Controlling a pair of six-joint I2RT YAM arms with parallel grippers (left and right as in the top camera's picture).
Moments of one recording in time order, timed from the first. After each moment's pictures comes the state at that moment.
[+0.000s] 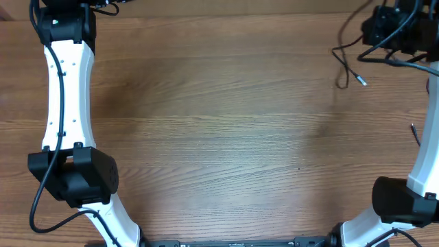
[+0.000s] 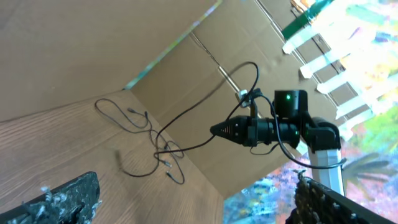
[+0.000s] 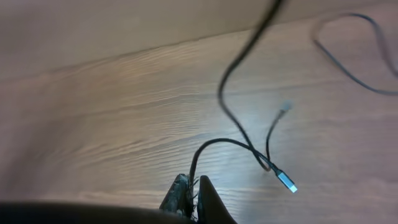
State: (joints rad) left arm 0.10 2.00 2.10 0.03 1.41 -0.96; right arm -0.13 1.81 2.33 -1.40 -0.22 0.11
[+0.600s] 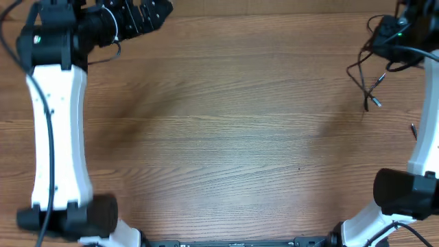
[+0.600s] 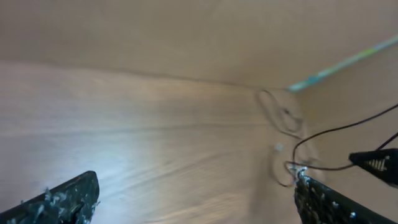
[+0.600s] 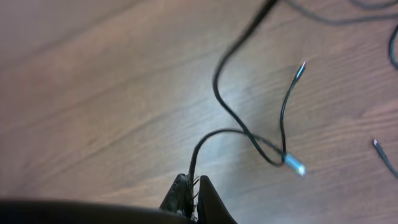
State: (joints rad) left arm 0.02 1.72 2.10 -1.00 0.57 -0.31; right arm -0.14 1.87 2.23 -1.45 -0.06 0.23
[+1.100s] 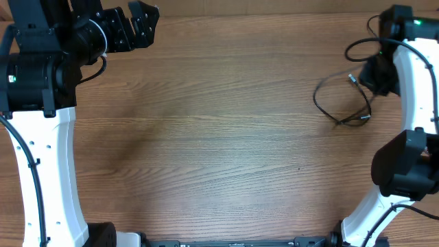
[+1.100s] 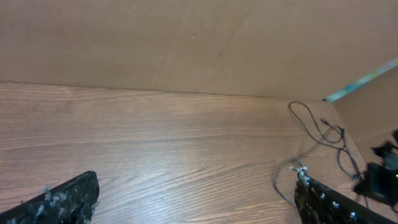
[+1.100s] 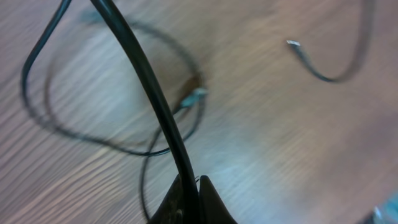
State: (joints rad) left arm 0.01 1.59 2.11 -1.07 0.39 -0.23; right arm -0.19 2.01 1.97 -1.49 0.29 0.46
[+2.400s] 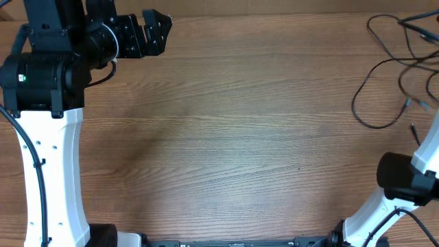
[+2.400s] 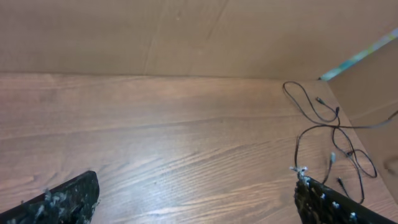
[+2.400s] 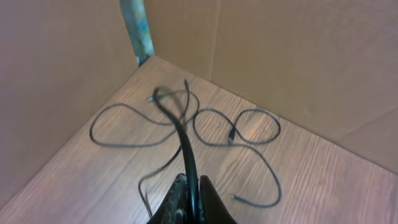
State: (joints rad) left arm -0.05 1.59 2.11 -1.13 0.40 -0.21; right arm -0.27 1.98 2.64 -1.46 0.61 0.53
